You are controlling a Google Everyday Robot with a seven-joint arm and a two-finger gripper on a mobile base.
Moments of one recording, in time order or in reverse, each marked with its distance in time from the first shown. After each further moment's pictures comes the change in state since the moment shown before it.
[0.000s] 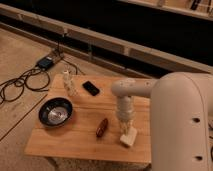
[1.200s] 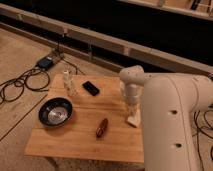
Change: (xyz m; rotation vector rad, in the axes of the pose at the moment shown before) arm -0.114 0.022 -0.053 -0.041 -0.175 -0.050
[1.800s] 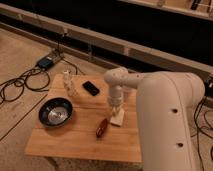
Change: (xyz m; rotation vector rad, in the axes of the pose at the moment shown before) arm 0.058 0.088 0.003 -0.130 0.008 -0.152
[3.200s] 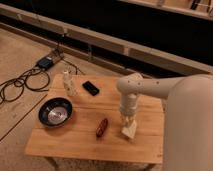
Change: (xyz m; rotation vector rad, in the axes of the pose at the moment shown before) arm 0.056 -0.083 -0.016 0.054 -0.014 0.090
